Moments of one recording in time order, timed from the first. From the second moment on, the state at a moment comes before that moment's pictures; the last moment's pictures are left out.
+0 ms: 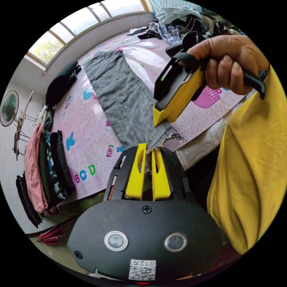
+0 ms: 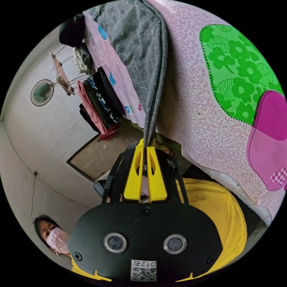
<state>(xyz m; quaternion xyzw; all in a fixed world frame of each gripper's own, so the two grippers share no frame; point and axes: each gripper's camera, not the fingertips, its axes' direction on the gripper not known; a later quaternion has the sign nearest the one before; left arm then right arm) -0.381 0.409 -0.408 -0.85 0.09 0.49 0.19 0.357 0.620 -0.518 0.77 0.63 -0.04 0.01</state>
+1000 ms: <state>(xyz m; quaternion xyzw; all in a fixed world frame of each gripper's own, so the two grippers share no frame) -0.213 0.552 -0.430 -0.82 0.20 0.54 0.04 0.601 0.547 -0.734 -0.08 0.81 0.40 -0.41</state>
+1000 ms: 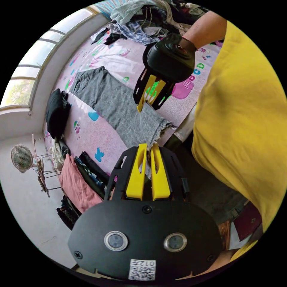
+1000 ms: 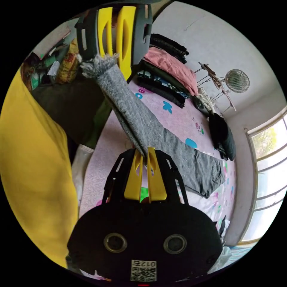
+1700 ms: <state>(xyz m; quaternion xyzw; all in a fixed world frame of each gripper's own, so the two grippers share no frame) -0.190 0.807 -0.223 -0.78 0.31 0.54 -0.10 0.485 0.446 -0.499 0.34 0.89 0.12 -0.29</state>
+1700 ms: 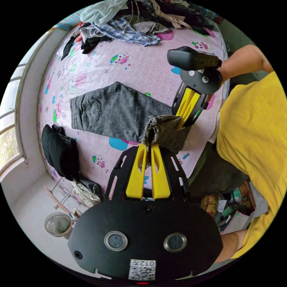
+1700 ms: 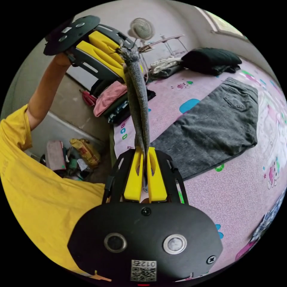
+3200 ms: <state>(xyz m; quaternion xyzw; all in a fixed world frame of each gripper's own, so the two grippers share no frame) -0.591 0.683 0.159 -0.98 0.11 0.02 0.17 0.379 0.400 -0.231 0.67 0.71 -0.16 -0.15</state>
